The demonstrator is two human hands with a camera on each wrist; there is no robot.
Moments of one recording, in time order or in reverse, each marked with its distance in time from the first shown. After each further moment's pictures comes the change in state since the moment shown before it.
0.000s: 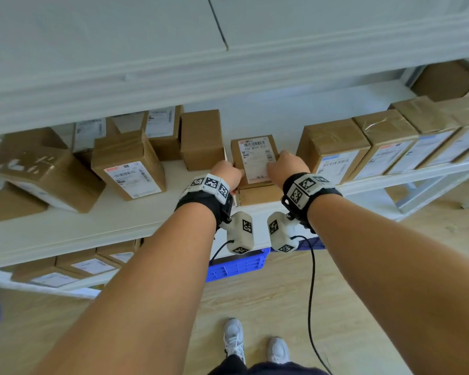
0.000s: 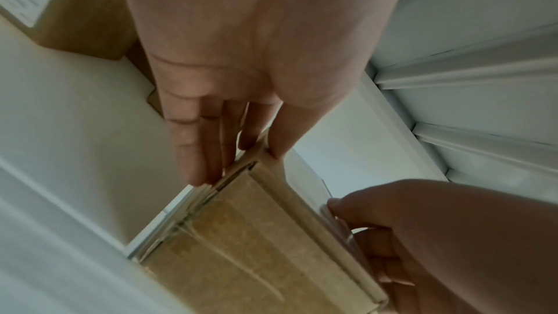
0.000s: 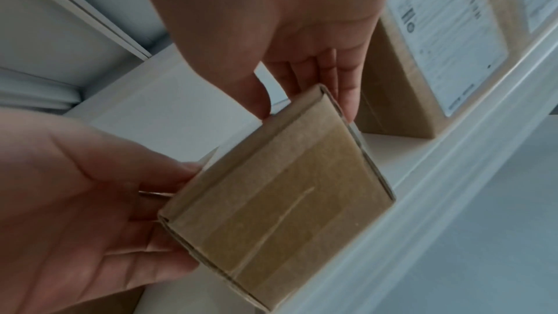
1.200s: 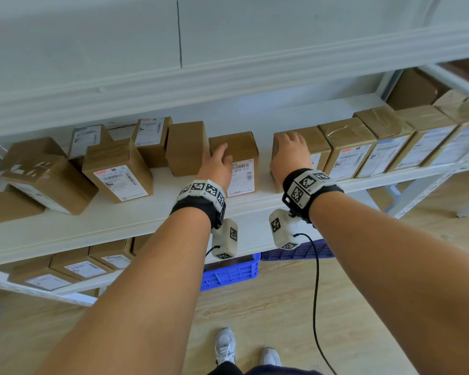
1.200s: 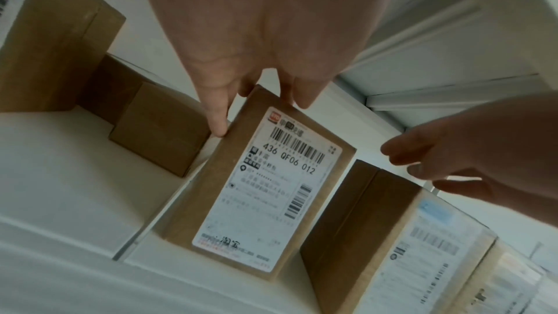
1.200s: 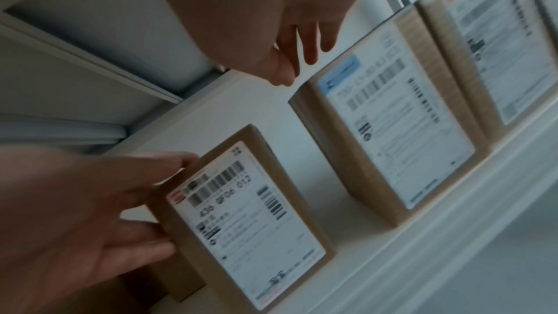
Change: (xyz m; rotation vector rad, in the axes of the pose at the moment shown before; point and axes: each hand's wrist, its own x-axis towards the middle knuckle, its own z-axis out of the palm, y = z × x) left_hand -0.045 0.028 0.029 0.085 0.307 0.250; right_hand -0.025 0.047 -0.059 -0.056 0.349 -0.319
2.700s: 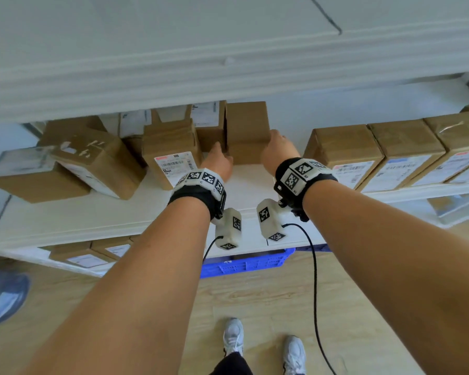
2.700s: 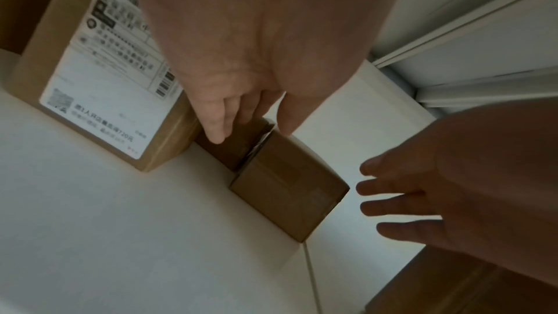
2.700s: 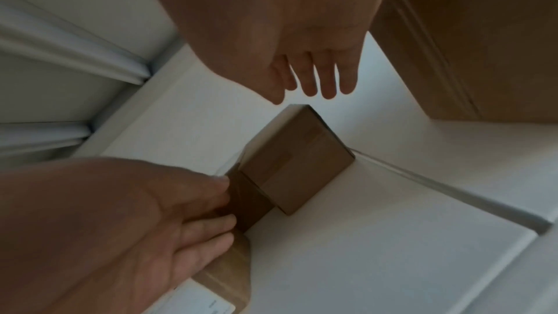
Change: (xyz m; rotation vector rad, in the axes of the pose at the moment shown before) left_hand 0.070 -0.129 -0.090 0.026 -0.115 -0.226; right_hand 0.031 -0.160 0.110 0.124 -0.365 0.144
